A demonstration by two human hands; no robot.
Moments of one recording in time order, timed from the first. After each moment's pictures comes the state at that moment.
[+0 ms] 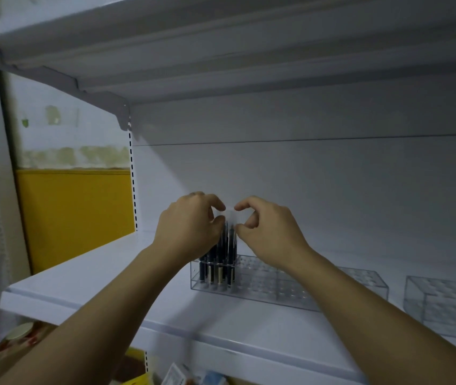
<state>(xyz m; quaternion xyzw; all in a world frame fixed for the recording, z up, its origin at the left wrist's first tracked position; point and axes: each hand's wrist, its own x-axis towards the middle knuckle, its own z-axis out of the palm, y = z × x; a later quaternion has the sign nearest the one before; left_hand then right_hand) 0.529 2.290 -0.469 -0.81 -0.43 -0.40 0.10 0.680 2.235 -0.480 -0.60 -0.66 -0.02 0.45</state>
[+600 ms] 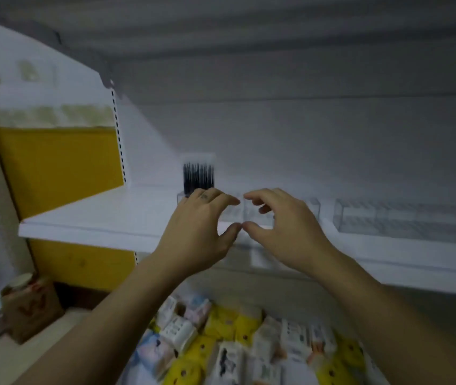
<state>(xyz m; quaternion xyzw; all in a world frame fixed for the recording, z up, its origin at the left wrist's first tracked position) 0.520 2.150 -0.538 -0.86 -0.31 -0.39 0.09 0.683 2.083 -0.534 -0.61 -0.68 -0.08 0.39</state>
